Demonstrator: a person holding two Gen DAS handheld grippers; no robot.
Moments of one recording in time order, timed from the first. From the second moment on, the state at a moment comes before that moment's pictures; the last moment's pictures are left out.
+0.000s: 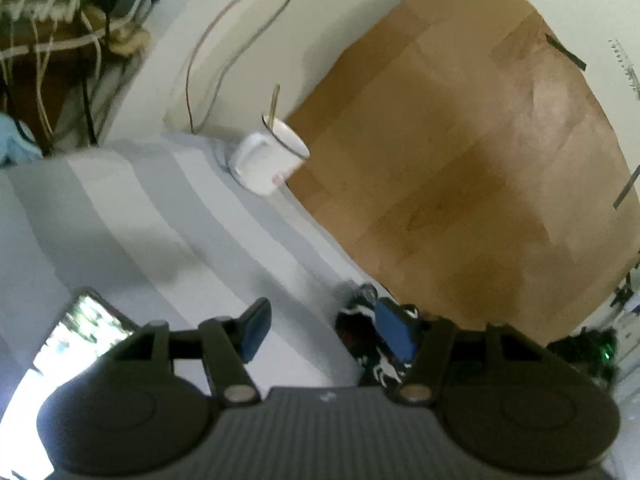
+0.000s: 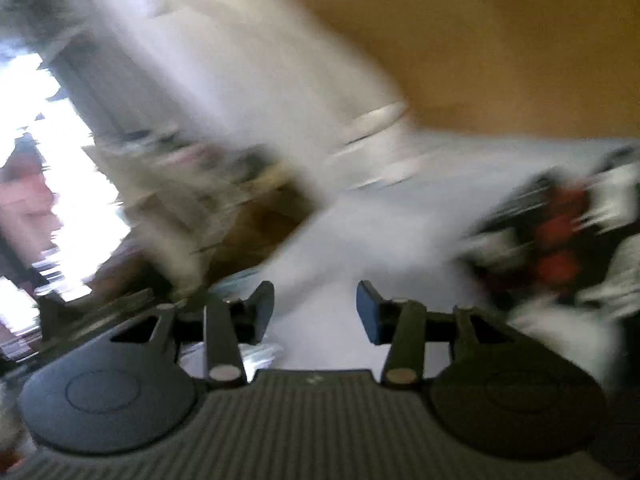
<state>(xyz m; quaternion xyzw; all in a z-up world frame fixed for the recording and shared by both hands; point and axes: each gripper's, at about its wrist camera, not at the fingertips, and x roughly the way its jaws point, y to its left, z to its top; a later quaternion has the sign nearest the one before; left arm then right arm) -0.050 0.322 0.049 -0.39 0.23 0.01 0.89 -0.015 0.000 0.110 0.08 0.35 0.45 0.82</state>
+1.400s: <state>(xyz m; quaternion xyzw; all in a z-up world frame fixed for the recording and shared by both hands) 0.116 0.138 0.047 -0.26 0.37 -0.10 0.89 0.092 -0.256 0.091 0.12 0.28 0.17 0.94</state>
